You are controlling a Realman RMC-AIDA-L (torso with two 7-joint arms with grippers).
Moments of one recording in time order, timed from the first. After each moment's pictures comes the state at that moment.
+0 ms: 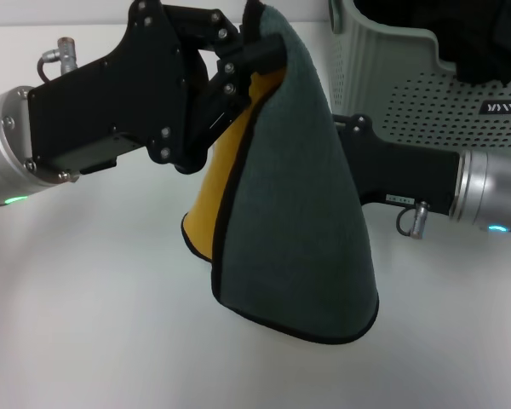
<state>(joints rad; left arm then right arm) -0.50 -2.09 1.14 0.63 1.09 1.94 -0.86 0.48 2.03 -1.64 -0.70 -1.02 -1.24 0.91</state>
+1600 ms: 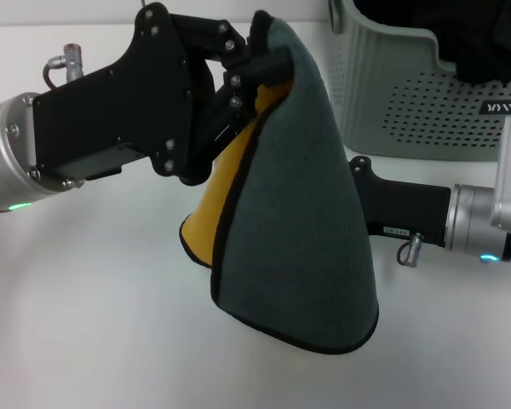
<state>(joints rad) -0.50 -2.09 1.16 0.63 1.08 1.95 -0.85 0.49 2.03 -1.72 -0.60 -0.99 -1.15 0.92</state>
